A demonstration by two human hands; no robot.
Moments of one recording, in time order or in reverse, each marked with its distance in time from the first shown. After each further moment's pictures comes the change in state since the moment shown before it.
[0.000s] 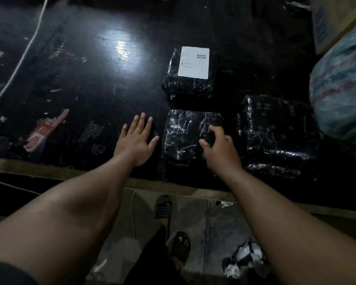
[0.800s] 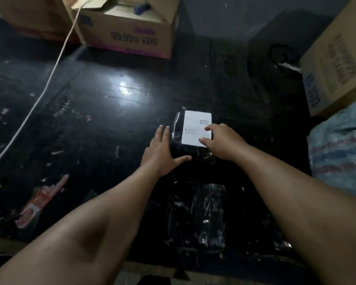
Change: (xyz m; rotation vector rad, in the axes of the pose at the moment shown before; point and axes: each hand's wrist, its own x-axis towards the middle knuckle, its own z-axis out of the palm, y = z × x) left_hand 0.144 0.053 -0.116 -0.337 0.052 -0.053; right_hand 0.193 -0.133 -0.086 -0.434 -0.109 -0.203
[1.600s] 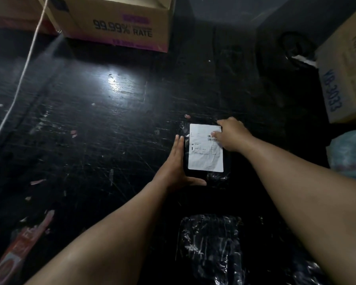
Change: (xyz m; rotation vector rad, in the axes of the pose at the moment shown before) left_hand 0.074 -0.008 0.026 -0.434 -0.274 0.117; right_hand 0.136 0.014 0.006 -0.098 -0.064 0.170
